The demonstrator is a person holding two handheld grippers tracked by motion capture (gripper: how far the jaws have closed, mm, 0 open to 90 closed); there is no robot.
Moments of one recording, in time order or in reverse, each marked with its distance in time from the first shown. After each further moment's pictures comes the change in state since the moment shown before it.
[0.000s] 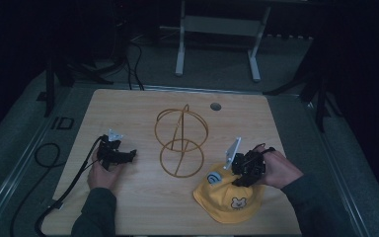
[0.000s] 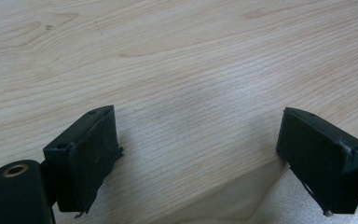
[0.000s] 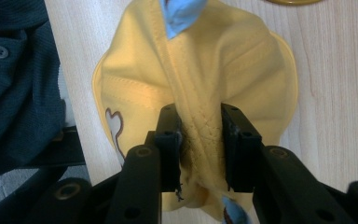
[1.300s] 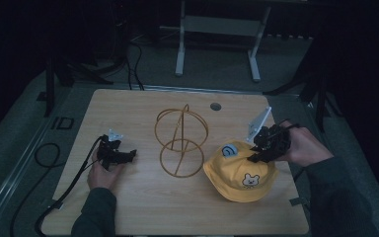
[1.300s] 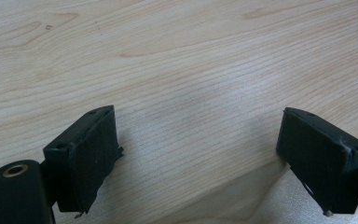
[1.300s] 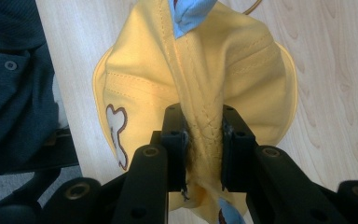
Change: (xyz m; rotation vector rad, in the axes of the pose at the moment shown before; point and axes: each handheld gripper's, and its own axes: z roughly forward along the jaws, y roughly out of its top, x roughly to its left) left arm 0.000 0.000 0.000 0.001 0.000 0.000; right arm -0.033 -0.025 -0.078 -0.104 -0.052 0.062
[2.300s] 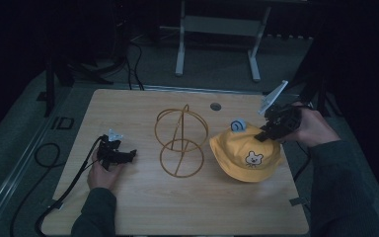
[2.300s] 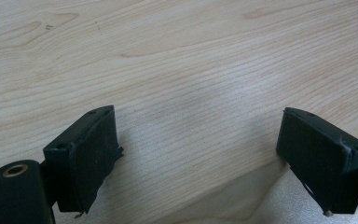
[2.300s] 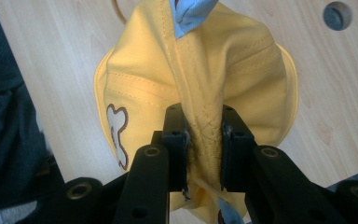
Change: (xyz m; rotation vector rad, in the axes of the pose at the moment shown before) left arm 0.000 0.000 0.000 -0.002 0.000 0.000; right arm -0.050 -0.010 -0.029 -0.076 -0.029 0.163
